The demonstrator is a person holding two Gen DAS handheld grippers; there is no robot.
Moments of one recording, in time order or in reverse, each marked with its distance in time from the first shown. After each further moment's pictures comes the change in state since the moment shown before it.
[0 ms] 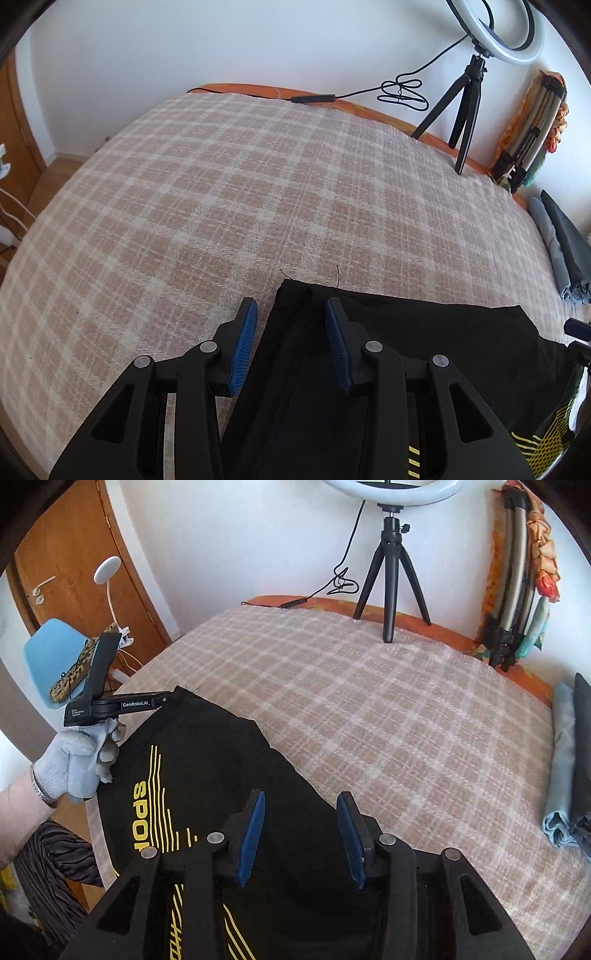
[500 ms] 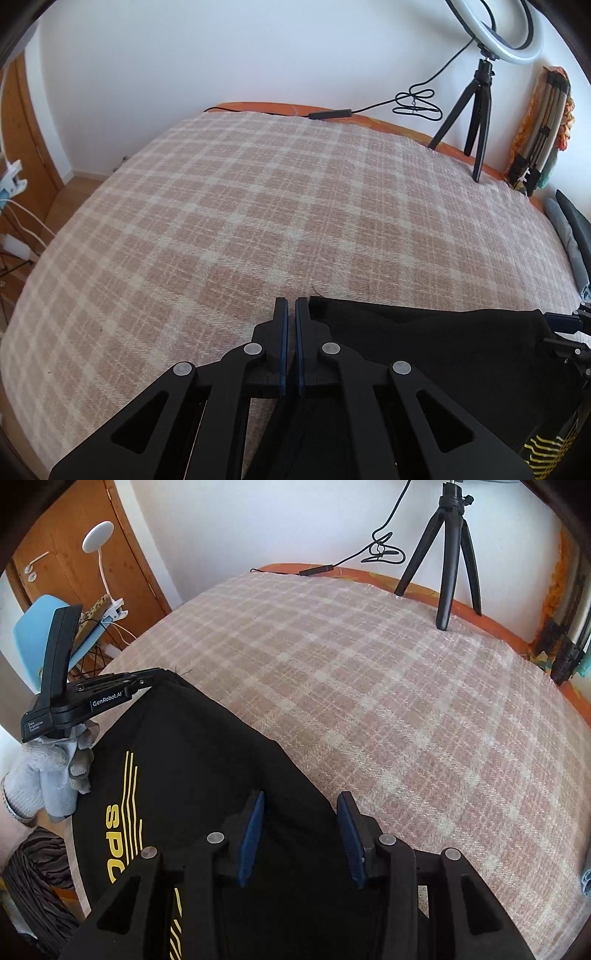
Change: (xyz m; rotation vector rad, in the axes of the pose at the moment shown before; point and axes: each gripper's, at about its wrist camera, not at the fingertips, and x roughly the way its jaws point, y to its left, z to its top) left arm 0.002 0.016 0.004 0.003 -0.067 0.095; right arm 0.072 0.027 0.029 -0.062 0.085 -0.033
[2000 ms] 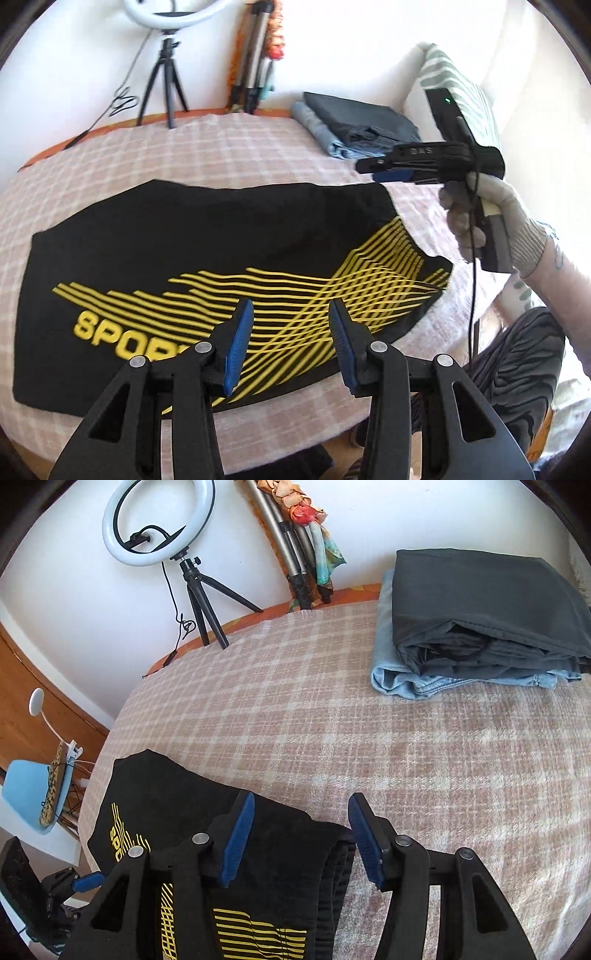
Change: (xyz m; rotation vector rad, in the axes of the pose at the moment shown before) left arm -0.165 -0.203 -0.146 0.497 0.068 -0.586; right arm -0.151 -0.144 -0.155 0.597 -0.173 -0.069
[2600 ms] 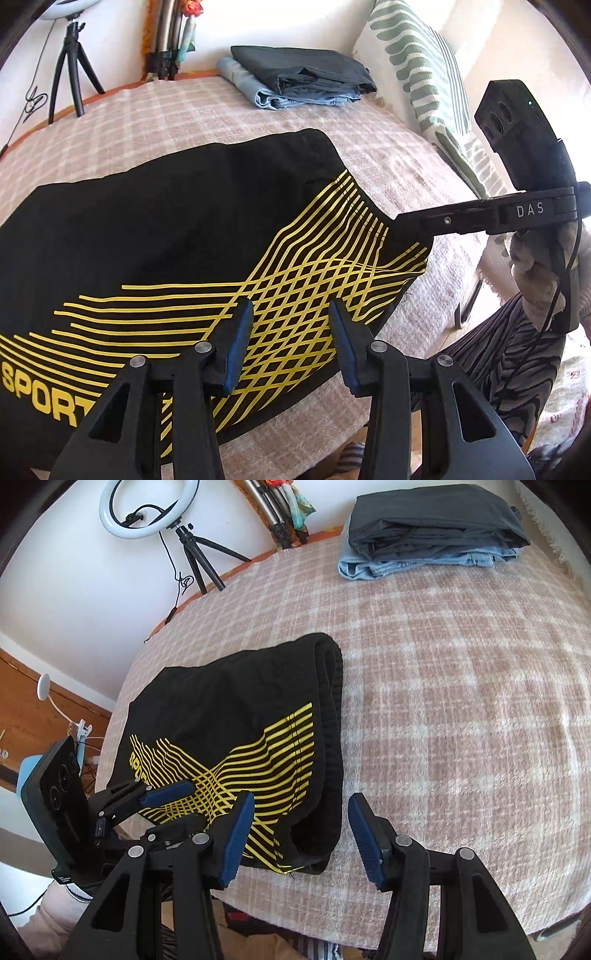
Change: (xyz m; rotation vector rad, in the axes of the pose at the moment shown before) left arm 0.065 -0.035 0.006 0.106 0.153 -0.127; right arm -0.044 0.007 -0.108 0.122 0.181 0.007
